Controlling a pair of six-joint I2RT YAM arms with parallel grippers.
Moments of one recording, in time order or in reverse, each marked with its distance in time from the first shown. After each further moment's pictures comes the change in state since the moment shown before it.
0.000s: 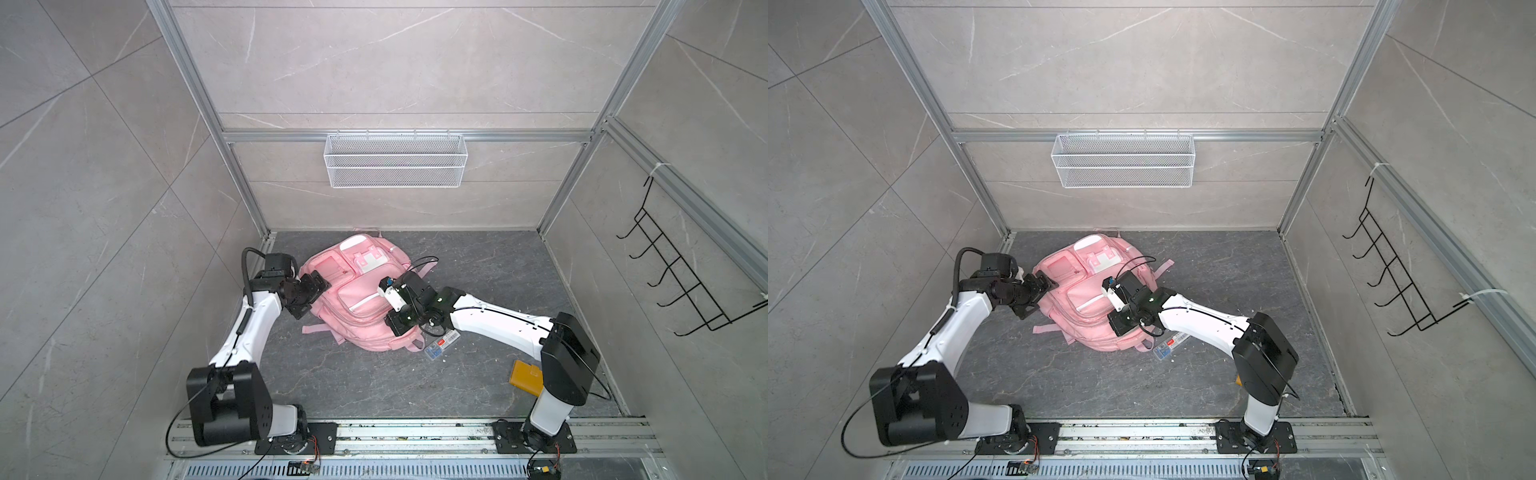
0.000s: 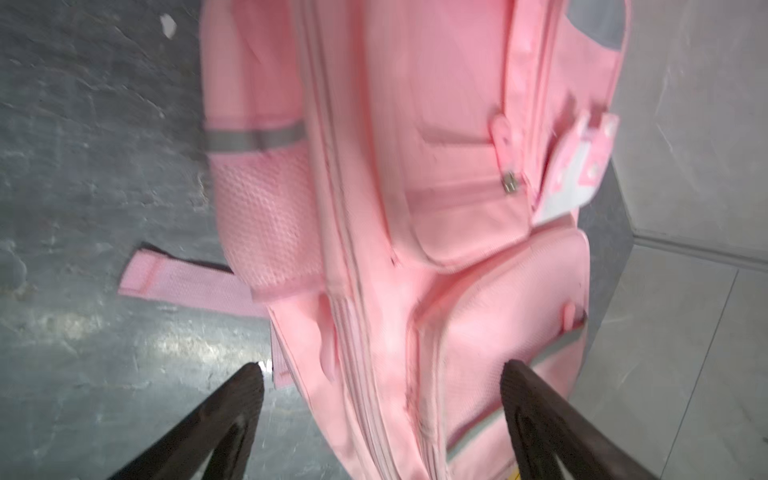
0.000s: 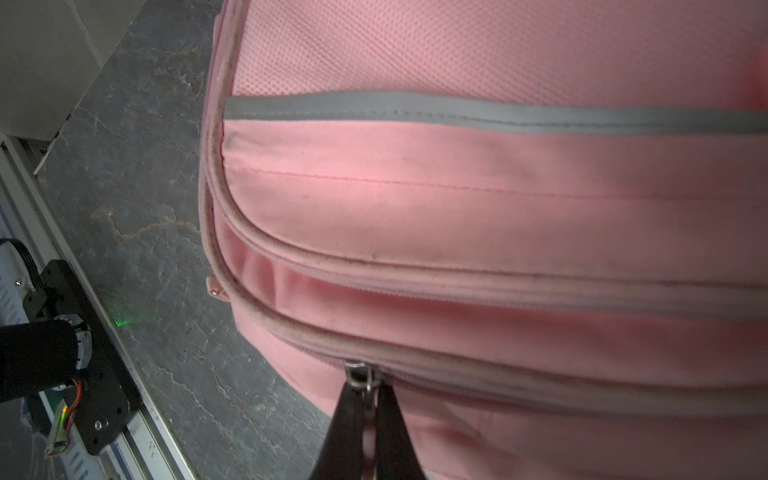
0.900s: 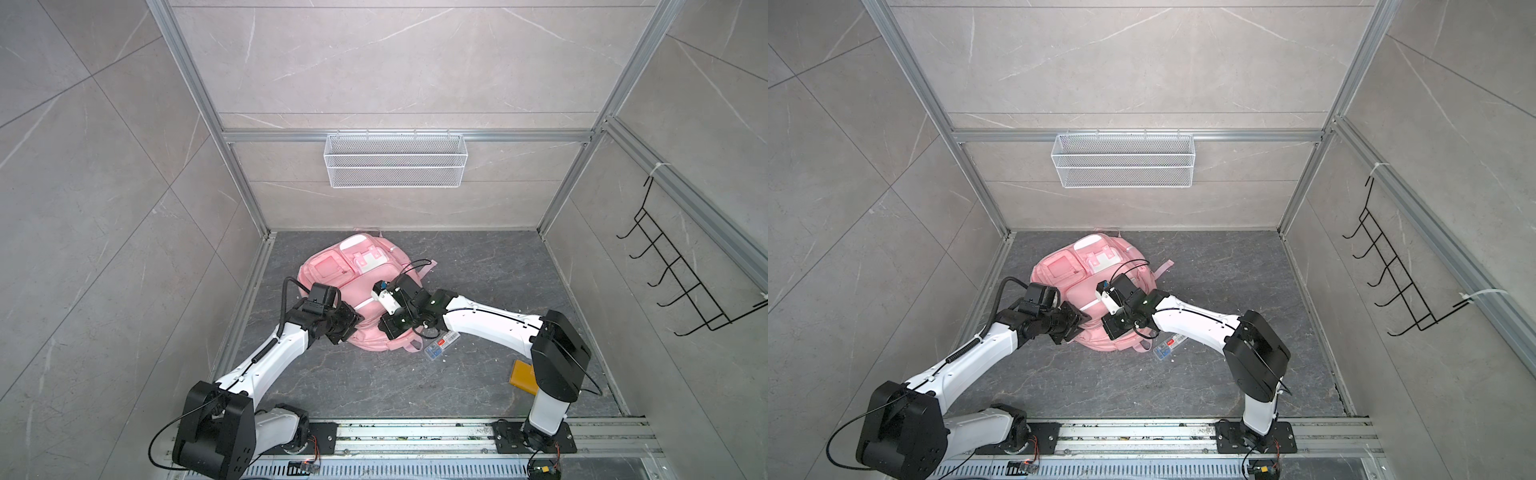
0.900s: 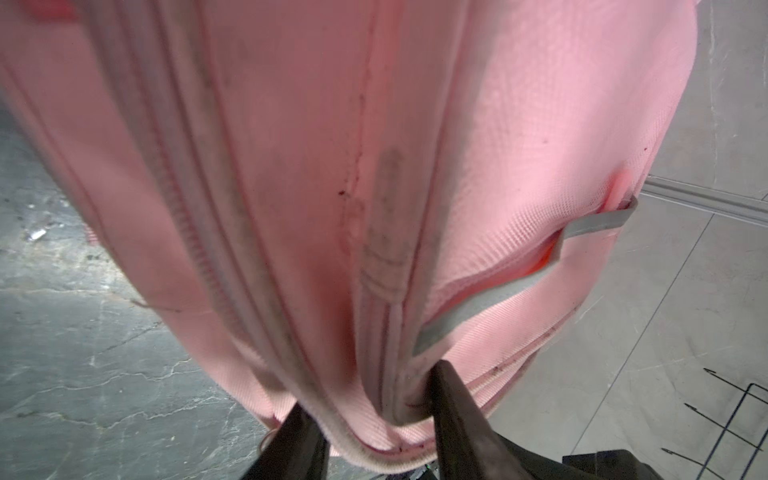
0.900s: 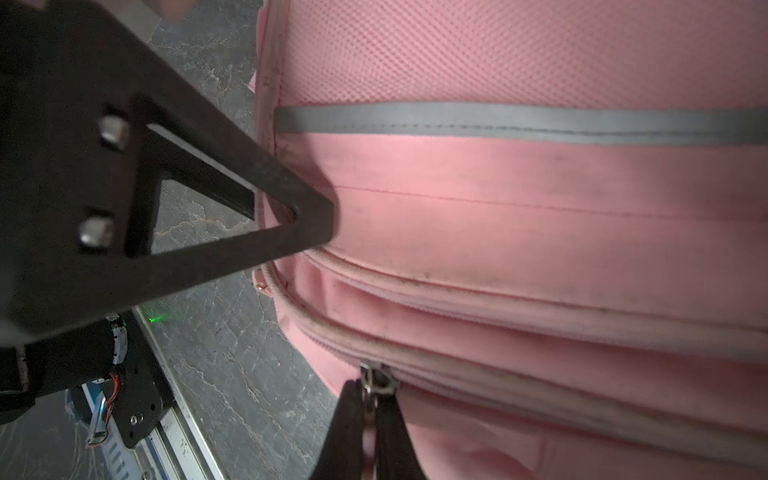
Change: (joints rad) left arm -0.344 -0.082 -0.303 0.275 -0.008 -0.462; right arm 0.026 0.035 0.003 0.039 -0.067 0.033
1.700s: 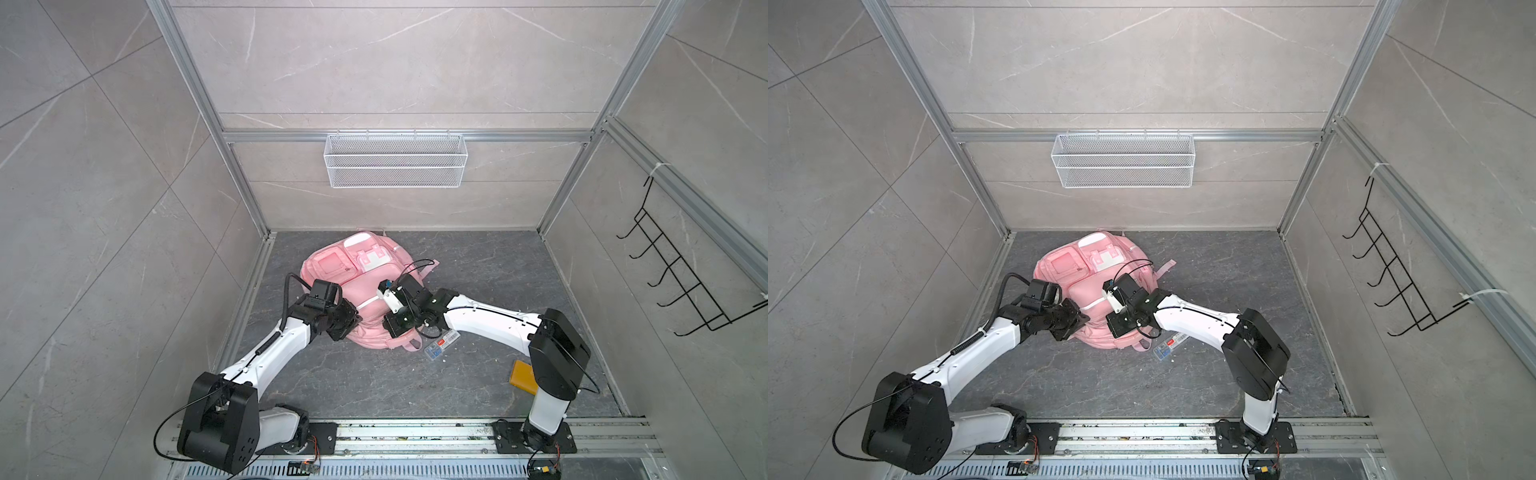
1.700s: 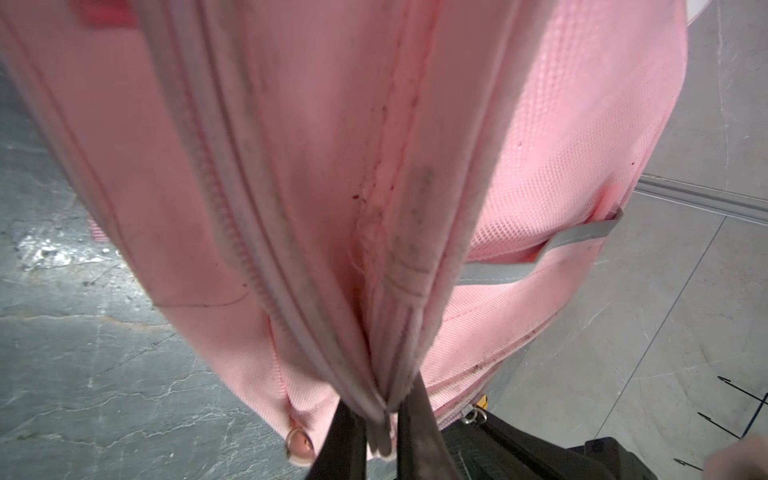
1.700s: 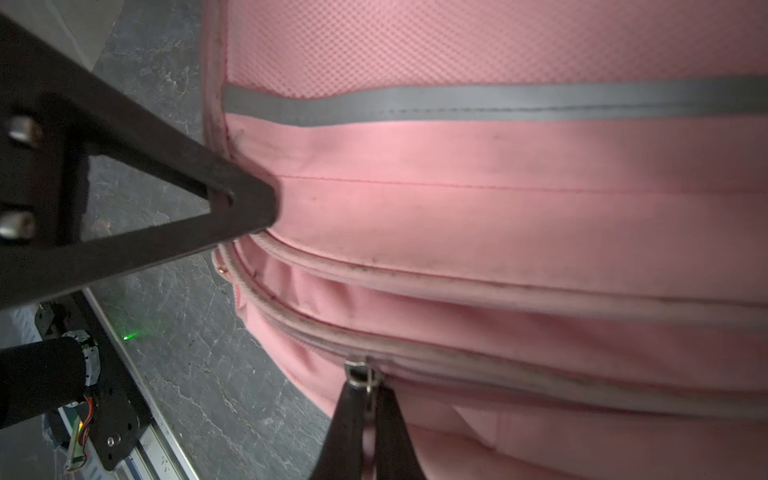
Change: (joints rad) left arm 0.020 0.048 0.050 -0.026 -0.021 0.054; right arm -0.040 0.002 -0.020 -0.013 0.040 0.035
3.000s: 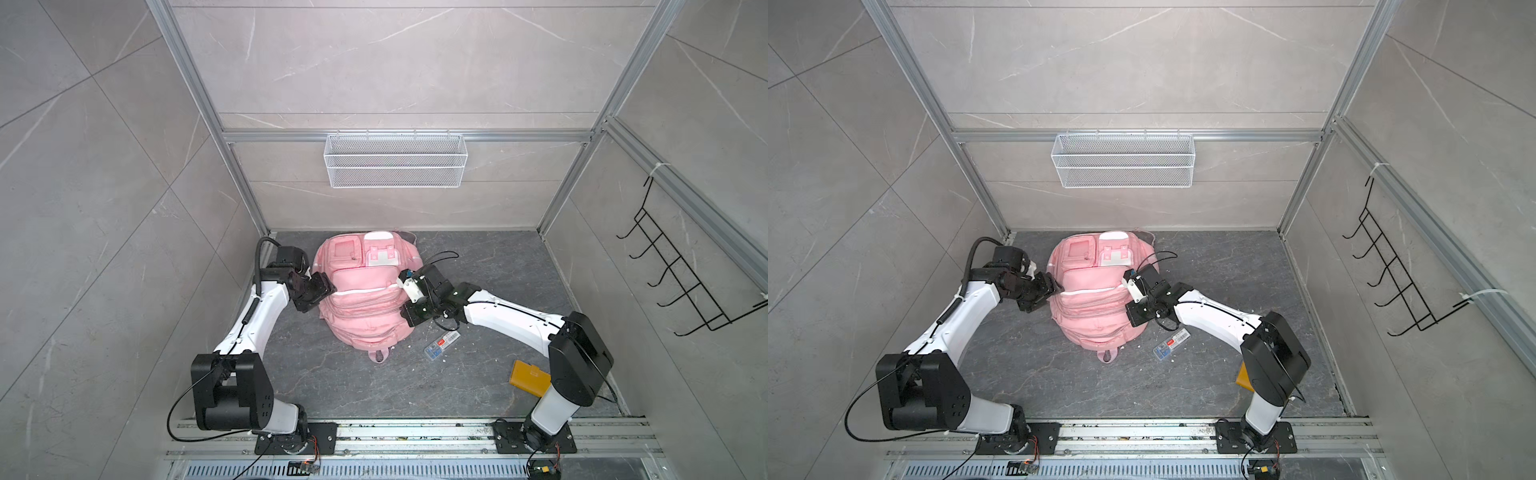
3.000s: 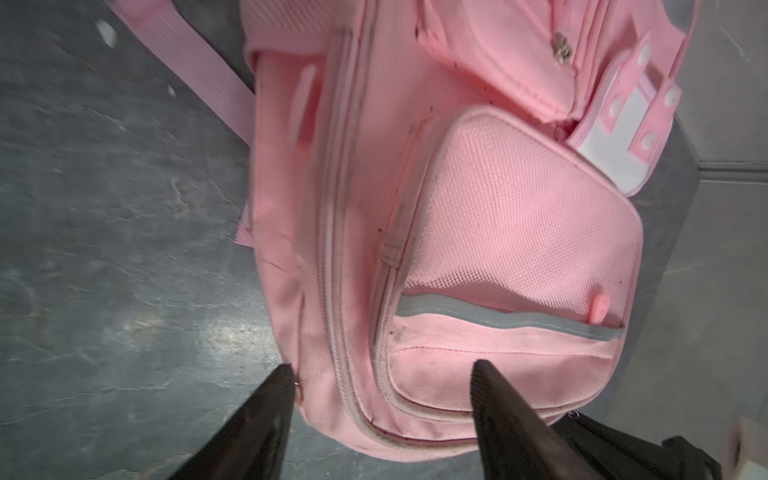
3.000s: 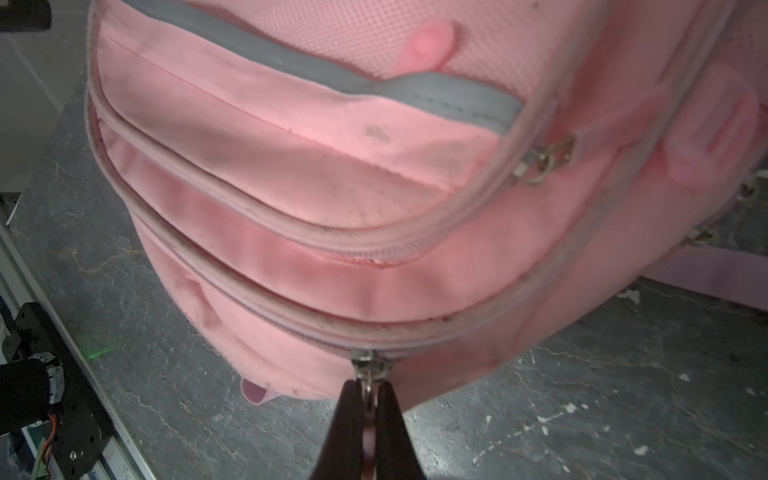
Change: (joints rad) left arm 0.286 0.169 0.415 -0.375 -0.049 0.578; right arm -0.101 -0.084 -0.068 0.015 -0.006 -0.052
